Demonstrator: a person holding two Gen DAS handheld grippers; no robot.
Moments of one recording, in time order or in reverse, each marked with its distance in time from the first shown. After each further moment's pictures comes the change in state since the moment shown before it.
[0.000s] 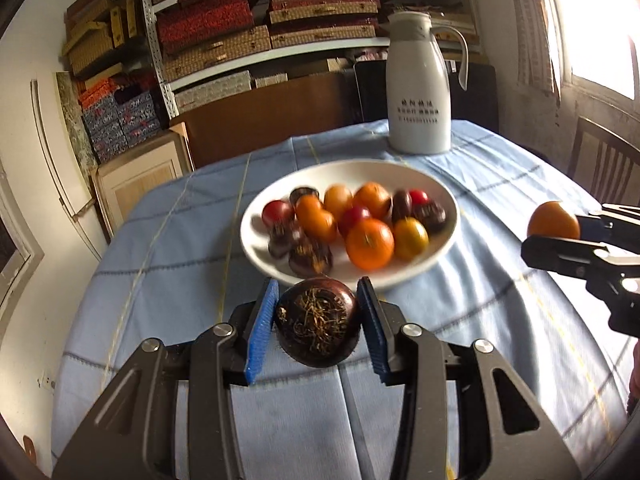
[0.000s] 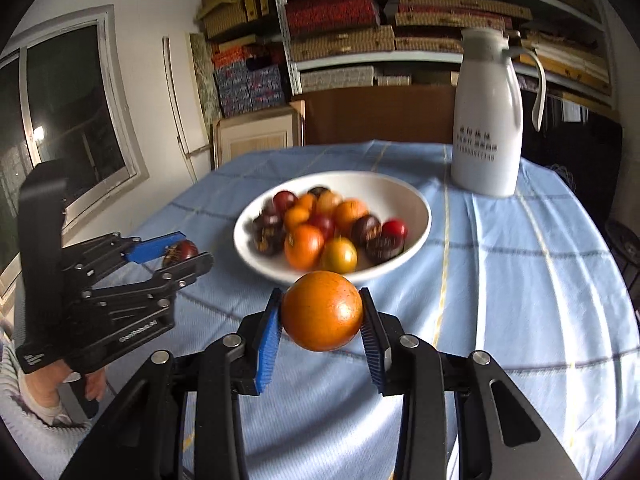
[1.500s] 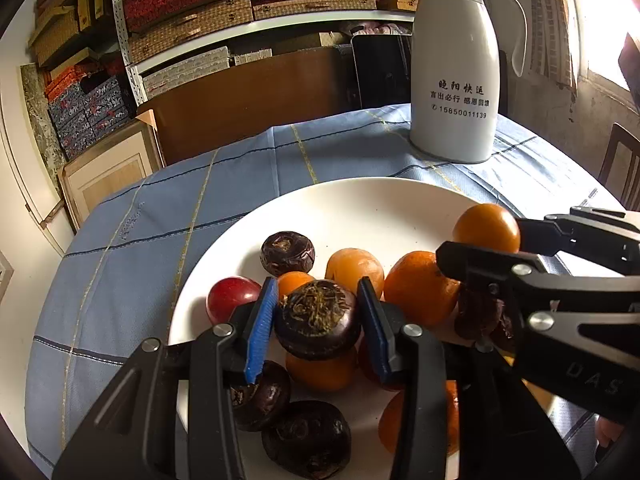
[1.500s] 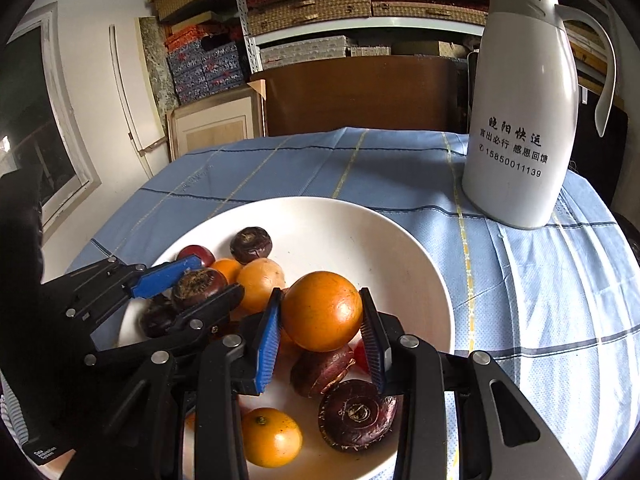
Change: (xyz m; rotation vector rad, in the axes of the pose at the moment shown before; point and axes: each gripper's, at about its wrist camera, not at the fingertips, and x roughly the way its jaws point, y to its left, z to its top) left arm 0.169 0.004 0.074 0.005 0.081 -0.052; right arm 0.171 -0.044 0.086 0.060 0.106 -0.084
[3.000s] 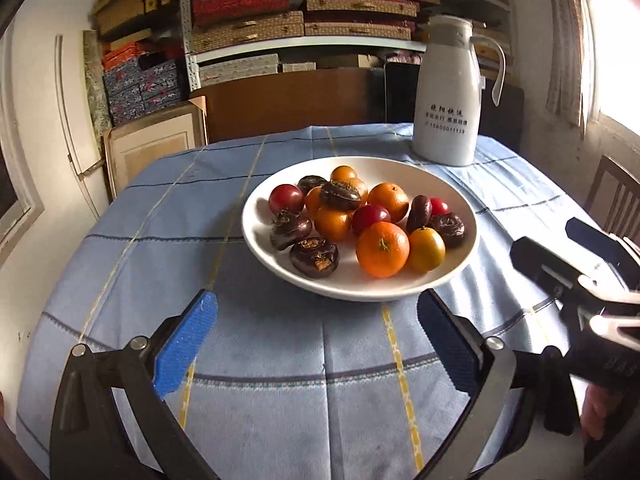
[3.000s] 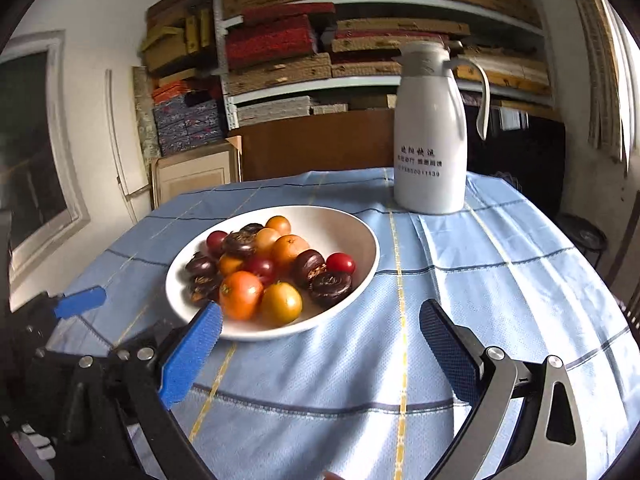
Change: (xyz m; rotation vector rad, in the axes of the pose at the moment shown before) left arm -0.143 -0.010 -0.094 -0.170 -0.058 0.068; right arm -0.130 0.008 -0.100 0.048 -0.249 -0.127
